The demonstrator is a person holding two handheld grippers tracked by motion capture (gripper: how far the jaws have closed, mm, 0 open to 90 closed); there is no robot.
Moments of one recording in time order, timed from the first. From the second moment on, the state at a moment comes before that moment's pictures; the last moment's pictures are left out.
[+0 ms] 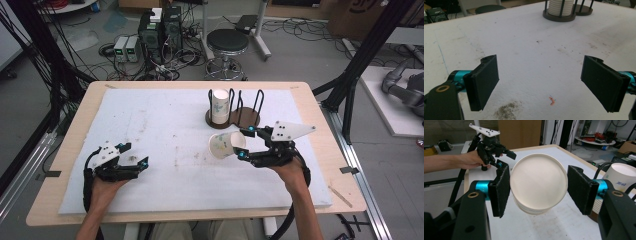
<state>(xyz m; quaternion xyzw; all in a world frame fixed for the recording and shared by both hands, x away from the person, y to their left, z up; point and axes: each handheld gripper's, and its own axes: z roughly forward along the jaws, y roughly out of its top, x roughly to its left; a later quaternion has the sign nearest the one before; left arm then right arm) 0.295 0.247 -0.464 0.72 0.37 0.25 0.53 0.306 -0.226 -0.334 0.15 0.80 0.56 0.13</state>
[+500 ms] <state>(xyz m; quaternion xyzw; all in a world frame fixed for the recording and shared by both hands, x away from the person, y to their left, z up) 0.295 0.247 -0.464 0.72 0.37 0.25 0.53 0.312 -0.227 -0.340 0.15 0.81 0.56 0.13</state>
